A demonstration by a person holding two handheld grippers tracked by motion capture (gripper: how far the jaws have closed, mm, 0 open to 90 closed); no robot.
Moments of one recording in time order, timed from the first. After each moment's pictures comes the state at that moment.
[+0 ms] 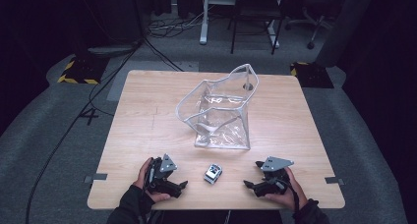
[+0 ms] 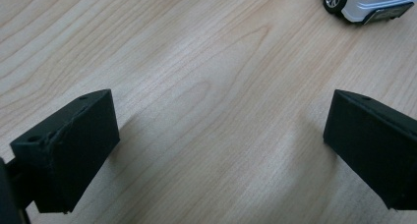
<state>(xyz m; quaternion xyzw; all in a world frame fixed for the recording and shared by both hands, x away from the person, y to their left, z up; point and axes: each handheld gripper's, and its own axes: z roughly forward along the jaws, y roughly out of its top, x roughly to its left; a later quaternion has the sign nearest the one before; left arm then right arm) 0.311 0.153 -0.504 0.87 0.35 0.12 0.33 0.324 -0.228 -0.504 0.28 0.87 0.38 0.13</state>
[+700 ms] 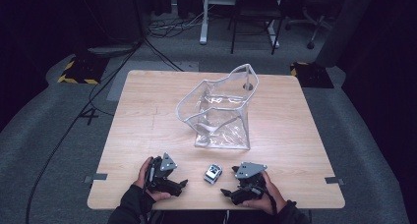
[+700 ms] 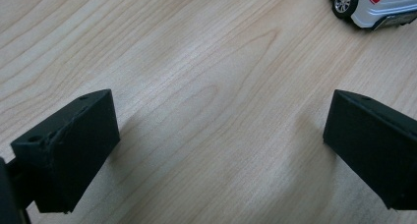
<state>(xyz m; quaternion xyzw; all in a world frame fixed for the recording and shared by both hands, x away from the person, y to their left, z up) 0.313 0.152 -0.504 0.87 0.36 0.12 0.33 0.310 -0.158 -0.505 0.23 0.89 0.38 0.10</state>
